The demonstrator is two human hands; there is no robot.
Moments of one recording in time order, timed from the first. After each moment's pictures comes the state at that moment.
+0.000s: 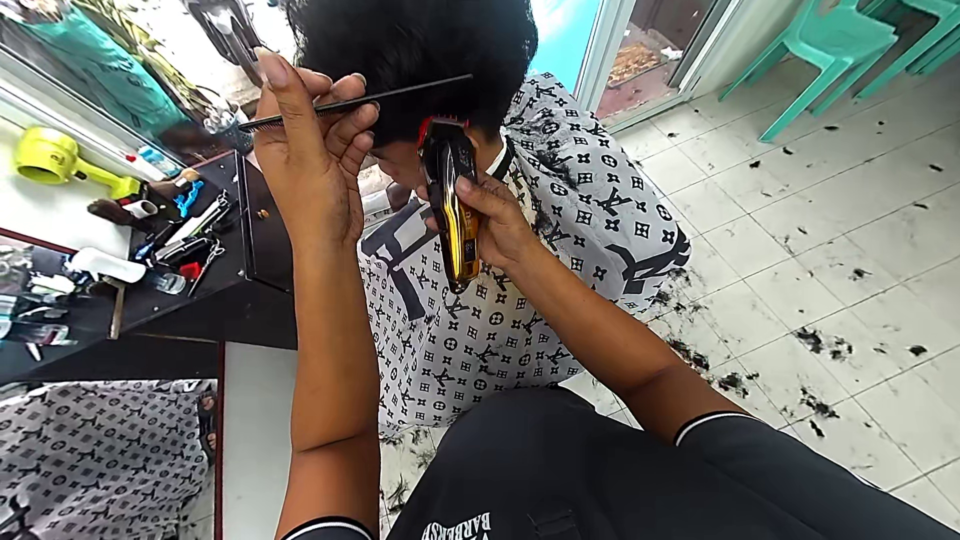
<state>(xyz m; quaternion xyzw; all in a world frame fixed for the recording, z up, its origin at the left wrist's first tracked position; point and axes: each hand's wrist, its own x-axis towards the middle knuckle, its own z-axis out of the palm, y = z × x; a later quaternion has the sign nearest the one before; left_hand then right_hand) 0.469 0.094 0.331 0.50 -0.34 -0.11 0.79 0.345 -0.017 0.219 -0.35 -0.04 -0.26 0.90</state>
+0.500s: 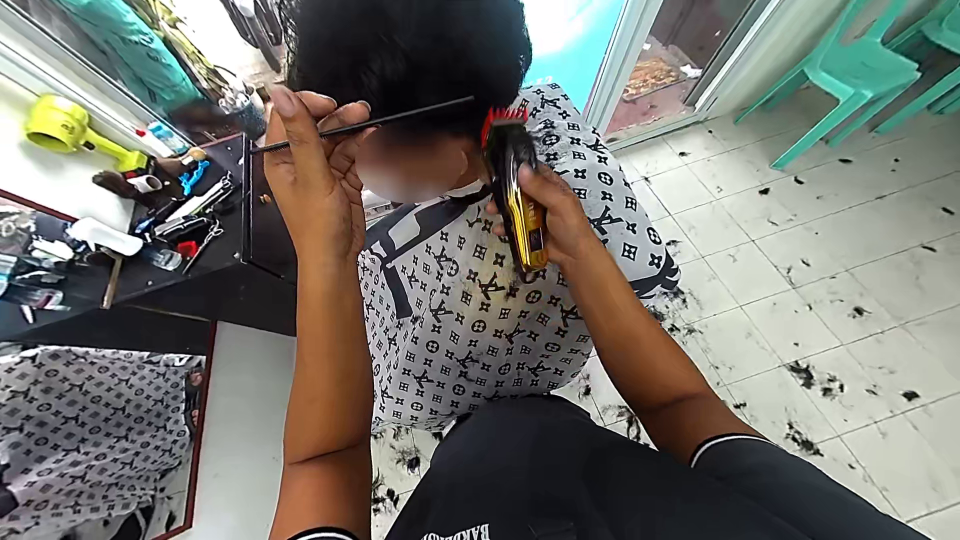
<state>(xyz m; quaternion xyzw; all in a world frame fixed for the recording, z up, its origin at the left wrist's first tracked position) 0.449 0.088 0.315 0.49 -0.34 -0.09 0.80 0.281 -0.089 0.227 -0.48 0.07 -0.24 0.84</state>
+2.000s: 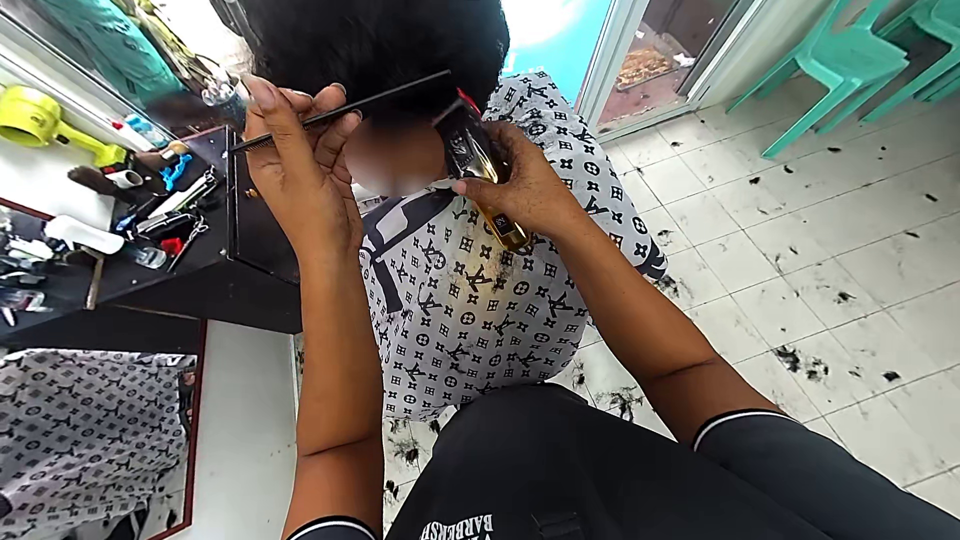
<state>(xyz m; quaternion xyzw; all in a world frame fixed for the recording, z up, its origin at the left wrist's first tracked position) 0.433 0.076 0.309 0.48 -0.30 -0.04 0.82 0.291 -0.093 0.260 -0.77 0.12 -0.24 0.58</state>
